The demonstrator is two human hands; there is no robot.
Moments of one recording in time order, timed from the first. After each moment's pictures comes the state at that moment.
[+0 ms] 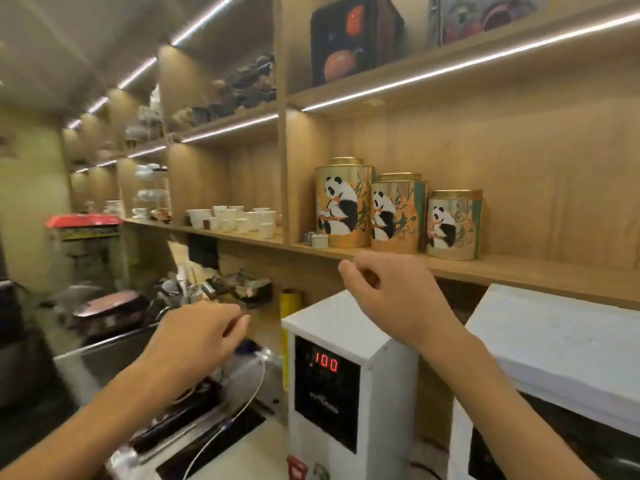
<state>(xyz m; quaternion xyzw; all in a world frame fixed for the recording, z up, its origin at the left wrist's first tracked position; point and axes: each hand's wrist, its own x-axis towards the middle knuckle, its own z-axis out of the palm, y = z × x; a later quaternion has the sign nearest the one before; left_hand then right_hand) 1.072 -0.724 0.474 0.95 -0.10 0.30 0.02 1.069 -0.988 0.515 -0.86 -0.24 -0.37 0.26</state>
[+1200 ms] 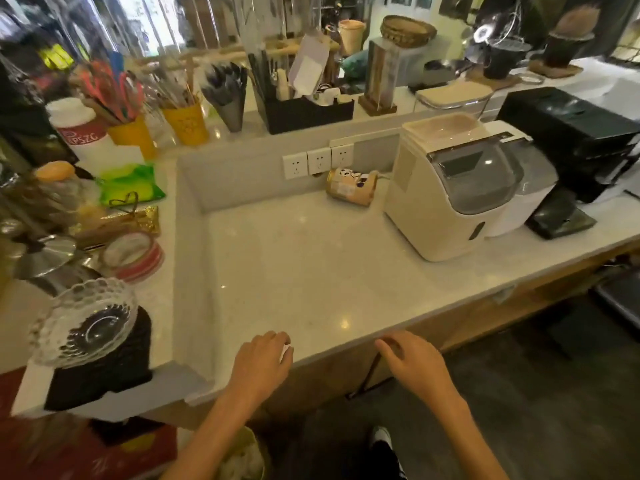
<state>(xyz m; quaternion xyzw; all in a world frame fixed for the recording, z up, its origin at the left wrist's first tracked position) 0.332 -0.233 0.070 0.54 0.83 0.06 0.14 0.577 -0.096 0.072 -0.47 -0.84 0.27 0.05</state>
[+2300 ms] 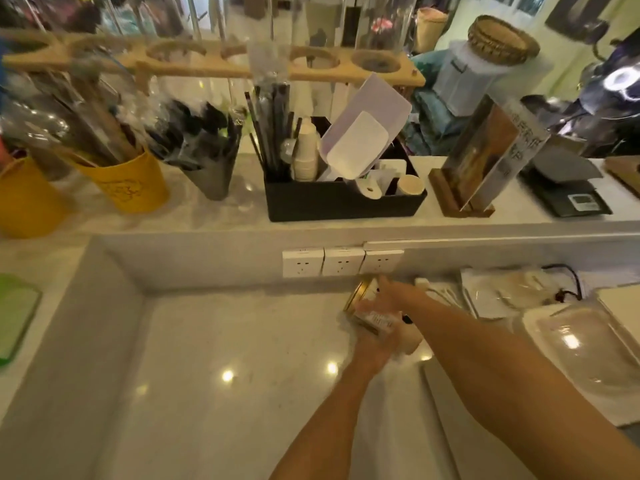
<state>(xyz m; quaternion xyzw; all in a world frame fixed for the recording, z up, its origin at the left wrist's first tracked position) 0.217 0.335 -0.025 0.12 0.65 0.48 0.58 0.216 0.456 0.035 -0.46 -0.84 0.21 -0.20</state>
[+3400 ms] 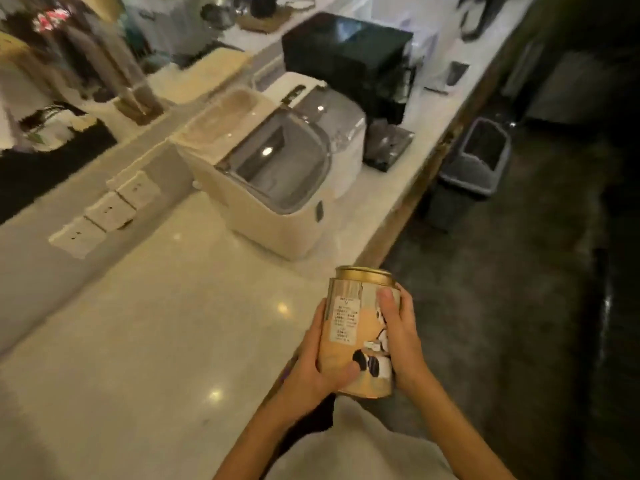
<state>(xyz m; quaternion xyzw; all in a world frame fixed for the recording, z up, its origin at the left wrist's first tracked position) 0.503 -0.015 0.074 0.52 0.45 0.30 0.66 0.673 0.007 0.081 -0.57 -0.26 0.58 0.52</state>
